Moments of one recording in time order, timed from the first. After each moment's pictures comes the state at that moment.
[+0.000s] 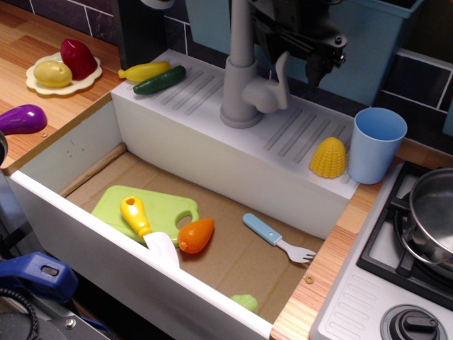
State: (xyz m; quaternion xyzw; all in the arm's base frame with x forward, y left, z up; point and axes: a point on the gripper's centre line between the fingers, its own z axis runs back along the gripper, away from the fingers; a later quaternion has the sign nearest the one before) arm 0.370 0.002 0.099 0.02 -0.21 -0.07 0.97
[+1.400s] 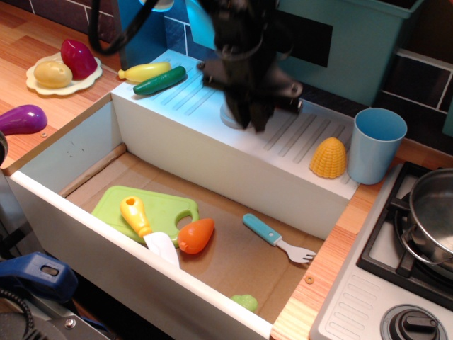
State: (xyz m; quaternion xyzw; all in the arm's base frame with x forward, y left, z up) arm 0.314 0.001 0.049 -0.03 -0.16 0.05 0.98
